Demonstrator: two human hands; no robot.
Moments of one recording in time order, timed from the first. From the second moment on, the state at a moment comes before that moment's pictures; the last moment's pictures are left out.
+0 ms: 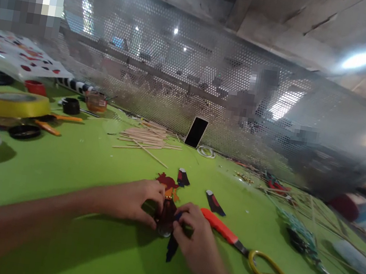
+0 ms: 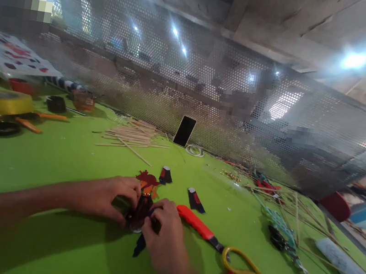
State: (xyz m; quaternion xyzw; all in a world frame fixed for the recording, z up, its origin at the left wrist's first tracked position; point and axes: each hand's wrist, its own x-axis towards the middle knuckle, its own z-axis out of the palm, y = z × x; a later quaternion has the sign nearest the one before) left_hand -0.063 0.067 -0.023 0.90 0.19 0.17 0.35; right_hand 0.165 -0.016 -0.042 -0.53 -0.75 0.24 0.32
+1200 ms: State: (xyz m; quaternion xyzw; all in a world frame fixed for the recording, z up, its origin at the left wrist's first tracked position) left_hand -0.063 0.069 -0.030 0.87 0.25 0.19 0.37; right_hand 0.148 0.012 -0.040 -0.58 -0.75 0.19 0.24
